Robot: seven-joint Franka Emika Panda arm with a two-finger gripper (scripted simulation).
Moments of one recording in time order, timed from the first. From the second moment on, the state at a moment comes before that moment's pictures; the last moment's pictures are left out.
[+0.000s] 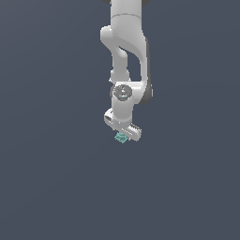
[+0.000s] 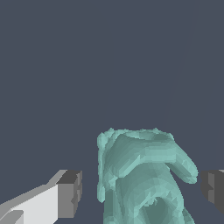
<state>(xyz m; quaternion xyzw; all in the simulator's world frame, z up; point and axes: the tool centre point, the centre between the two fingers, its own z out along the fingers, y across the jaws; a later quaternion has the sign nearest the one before) -0.048 0.011 0.043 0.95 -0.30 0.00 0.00</state>
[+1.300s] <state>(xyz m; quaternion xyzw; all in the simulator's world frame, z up) -0.053 0.004 0.080 0.95 -0.30 0.00 0.00</state>
